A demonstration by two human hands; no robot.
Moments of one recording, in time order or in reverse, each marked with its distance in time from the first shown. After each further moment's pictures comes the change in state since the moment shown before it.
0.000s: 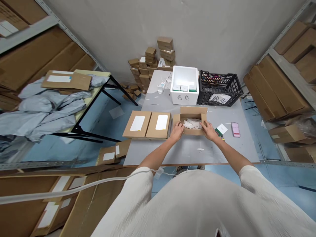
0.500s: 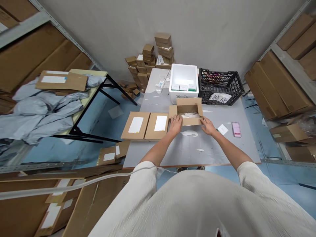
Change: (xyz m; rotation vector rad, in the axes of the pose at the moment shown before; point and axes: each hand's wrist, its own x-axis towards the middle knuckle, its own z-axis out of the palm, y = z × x) left_hand 0.060 -0.024 -0.008 0.001 0.061 -0.141; right_hand 0.057 0.014 -0.011 0.073 0.002 0.017
